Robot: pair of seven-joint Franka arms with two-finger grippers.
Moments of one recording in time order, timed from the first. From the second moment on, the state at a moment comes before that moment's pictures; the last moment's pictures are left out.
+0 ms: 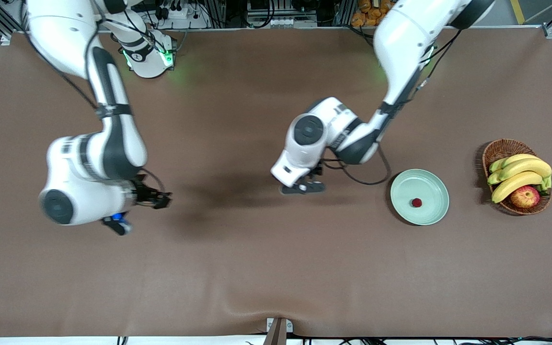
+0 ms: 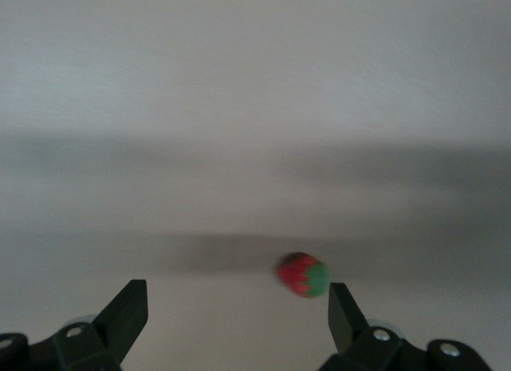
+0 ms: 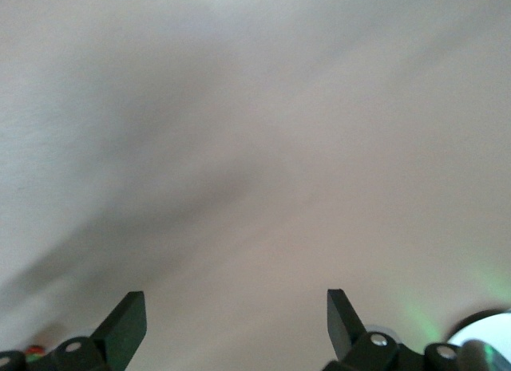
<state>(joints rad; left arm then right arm) -0.49 0.73 -0.33 -1.51 0.21 2.23 -0.90 0.43 0.61 -0.38 -1.39 0.34 1.54 0.58</state>
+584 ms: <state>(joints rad) -0.68 0.87 -0.21 -1.43 0.23 2.32 -0.91 0.29 0.54 -0.52 -1.52 0.22 1.53 0.03</state>
